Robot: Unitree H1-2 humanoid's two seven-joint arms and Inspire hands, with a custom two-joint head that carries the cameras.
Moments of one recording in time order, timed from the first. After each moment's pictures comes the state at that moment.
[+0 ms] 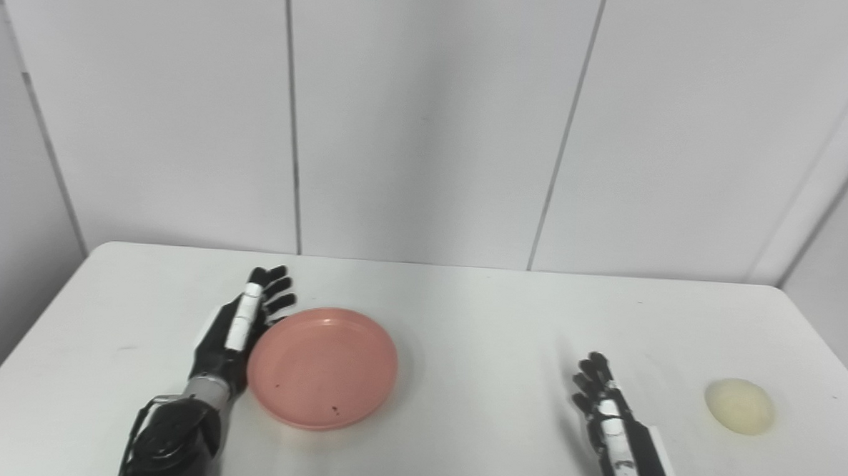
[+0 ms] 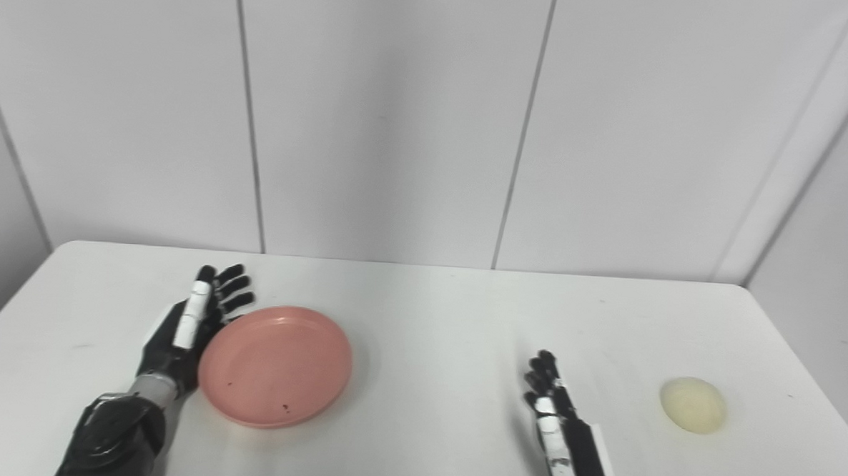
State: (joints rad) left arm -0.55 0.10 0.12 0.57 -0.17 -0.06 -0.12; right arm -0.03 -0.08 -0.07 -0.07 0.14 -0.08 0.10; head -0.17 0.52
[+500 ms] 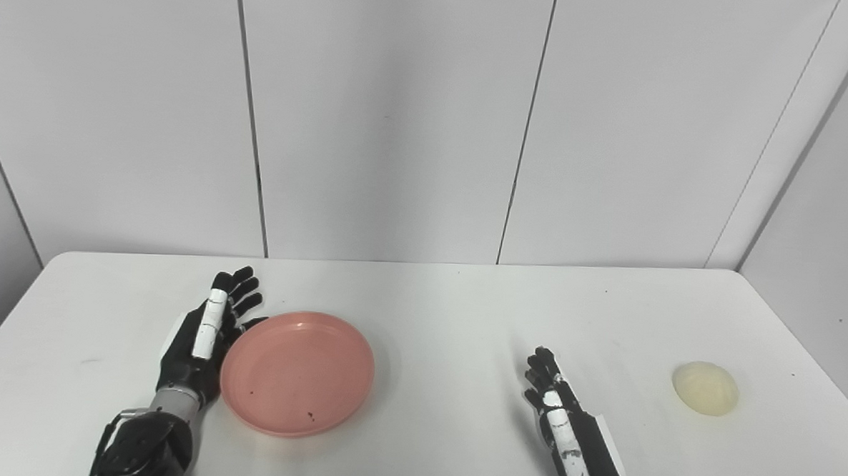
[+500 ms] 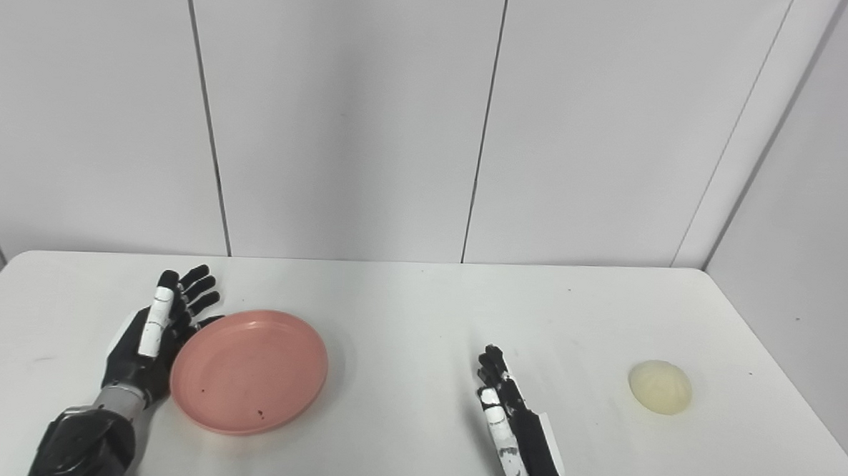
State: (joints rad) left arm -0.53 0.08 0.12 0.54 -0.19 -0.06 -0.15; right arm -0.03 -0.04 -0.04 -0.08 0.10 -0.05 0.07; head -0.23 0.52
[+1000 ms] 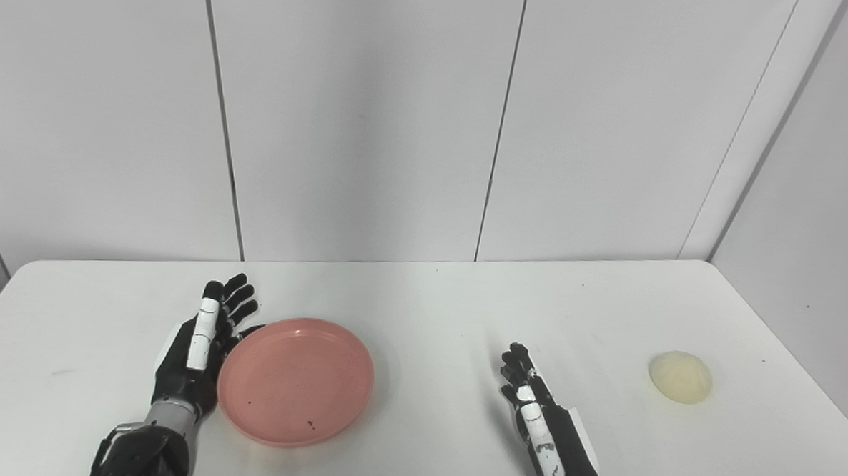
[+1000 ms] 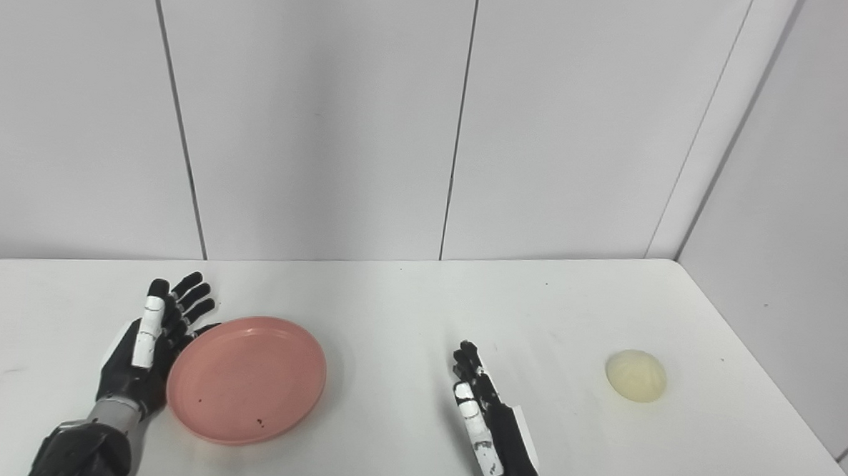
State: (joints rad) left arm -0.53 0.05 0.11 0.54 -0.20 -0.06 -0.15; right arm -0.03 -0.04 -0.02 -0.08 0.09 -0.05 0.06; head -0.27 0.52
